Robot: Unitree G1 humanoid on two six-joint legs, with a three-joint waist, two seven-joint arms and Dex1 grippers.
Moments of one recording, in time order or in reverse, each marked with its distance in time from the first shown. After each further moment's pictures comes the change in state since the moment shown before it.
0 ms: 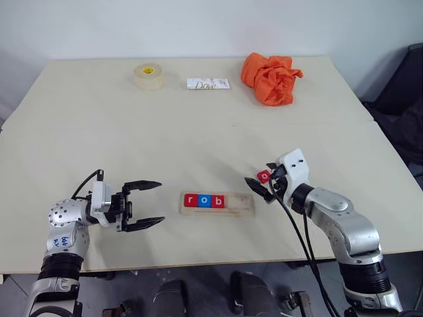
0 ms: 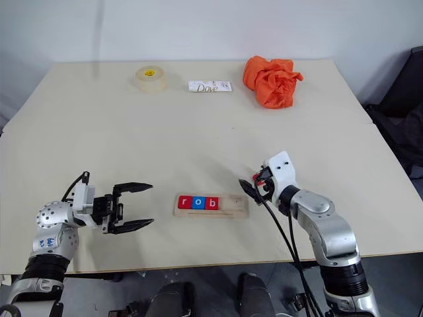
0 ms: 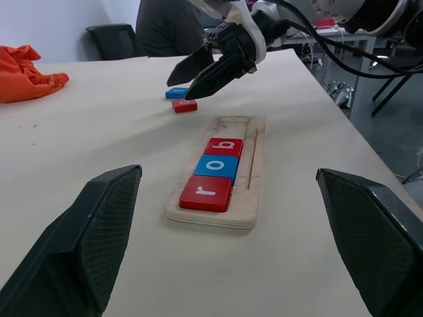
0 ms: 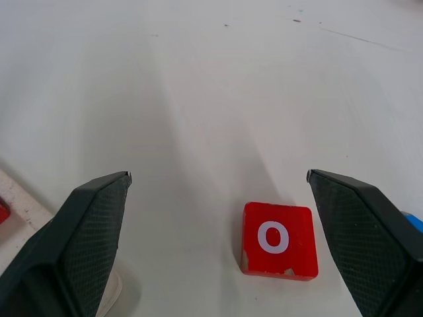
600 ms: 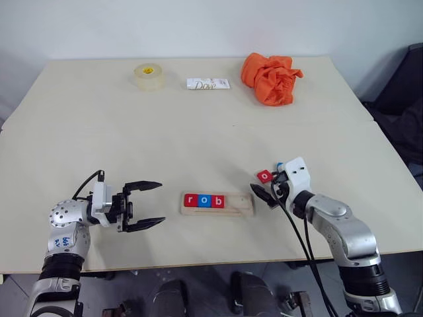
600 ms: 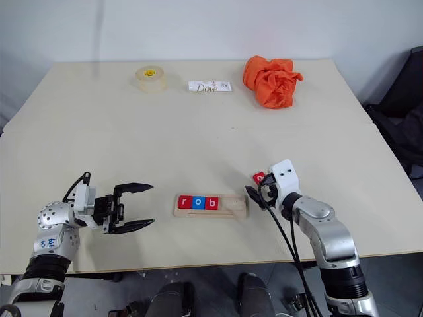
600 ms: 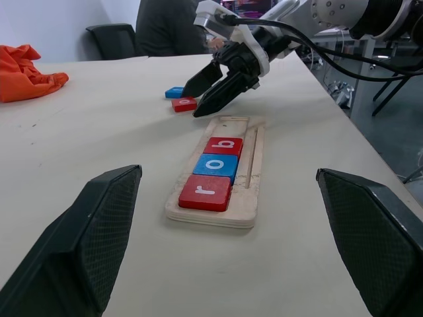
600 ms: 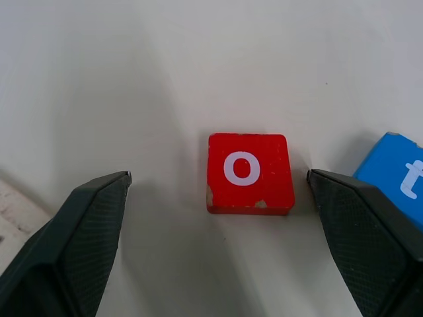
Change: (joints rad) left arm 0.000 -0.006 0.000 0.001 0.002 -0.005 0.000; right arm 0.037 0.014 -0.007 0.076 -0.025 -0.022 -0.035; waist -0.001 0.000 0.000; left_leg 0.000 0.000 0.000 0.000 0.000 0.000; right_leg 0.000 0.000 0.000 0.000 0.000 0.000
